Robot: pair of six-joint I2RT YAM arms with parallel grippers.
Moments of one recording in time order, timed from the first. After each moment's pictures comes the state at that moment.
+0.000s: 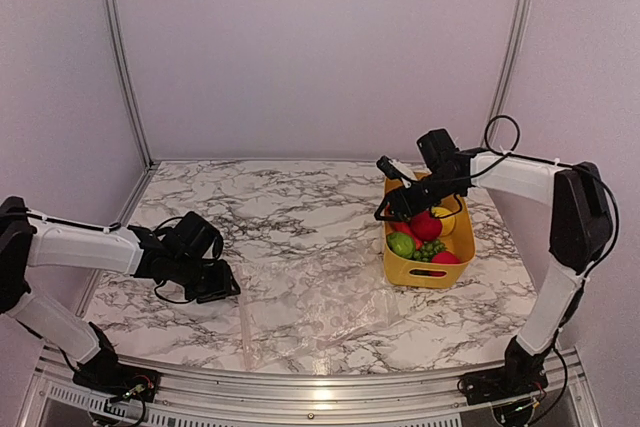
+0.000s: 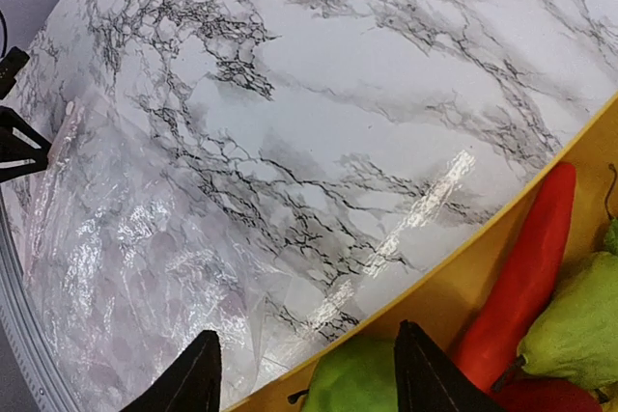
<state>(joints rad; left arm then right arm) -0.73 1.43 0.66 -0.30 0.10 -0.86 0.38 1.78 1.35 -0.57 -0.49 -0.14</state>
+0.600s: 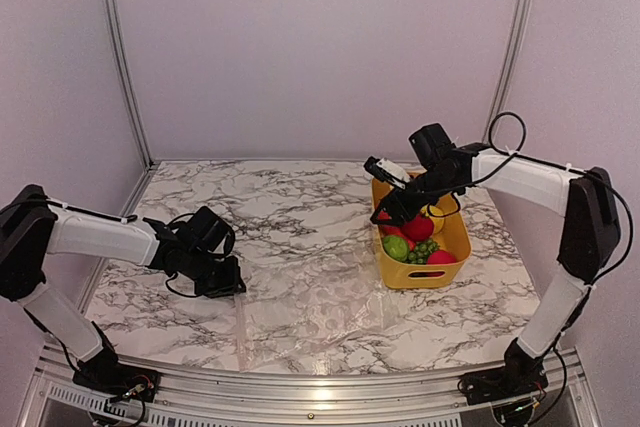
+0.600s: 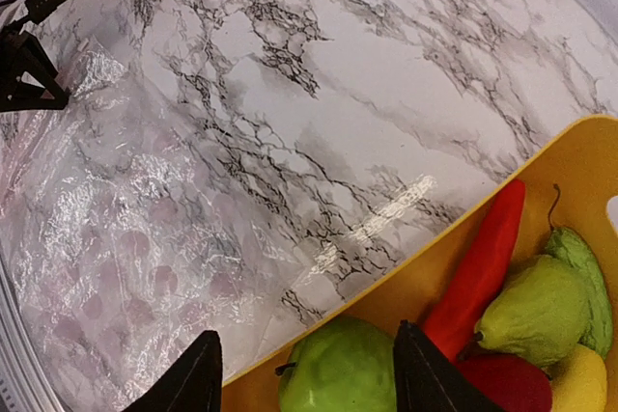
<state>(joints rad) -0.73 1.56 0.75 -0.29 0.13 -0.82 0.46 1.72 1.35 -0.63 -0.43 -0.32</state>
